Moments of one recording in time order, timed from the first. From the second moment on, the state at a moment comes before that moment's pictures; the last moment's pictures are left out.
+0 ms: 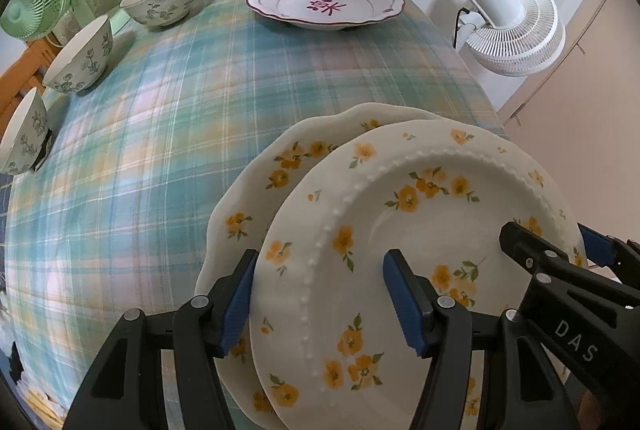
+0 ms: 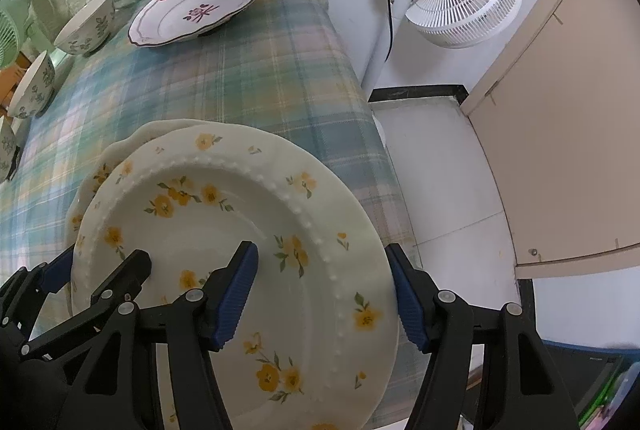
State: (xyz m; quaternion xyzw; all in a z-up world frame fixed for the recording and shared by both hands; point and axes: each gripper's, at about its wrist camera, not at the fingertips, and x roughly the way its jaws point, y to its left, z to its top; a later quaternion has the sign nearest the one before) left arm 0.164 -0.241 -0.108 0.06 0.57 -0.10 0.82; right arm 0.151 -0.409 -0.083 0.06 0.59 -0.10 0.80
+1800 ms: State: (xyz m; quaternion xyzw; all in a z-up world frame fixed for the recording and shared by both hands) left arm 0.139 -0.256 -0.097 0.09 0.55 -0.11 0.82; right arm 0.138 -0.403 -0.084 0.07 0.60 -0.09 0.79
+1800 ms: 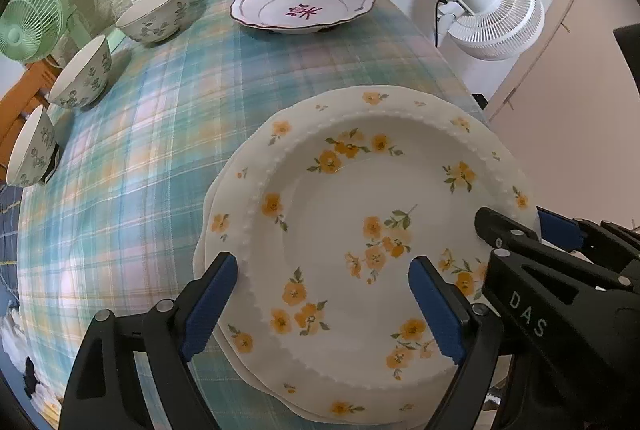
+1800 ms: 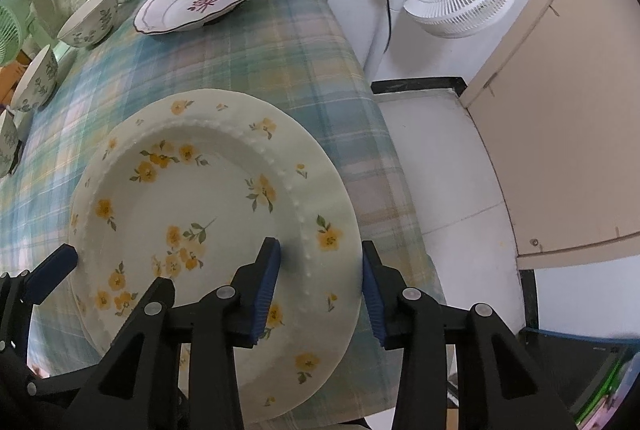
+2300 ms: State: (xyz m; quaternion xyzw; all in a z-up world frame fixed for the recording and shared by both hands) left arm 0.137 -0.241 -0.079 0.06 0.55 -0.10 0.83; right arm 0.136 -0.403 -0.068 0.08 0.58 -0.07 0.81
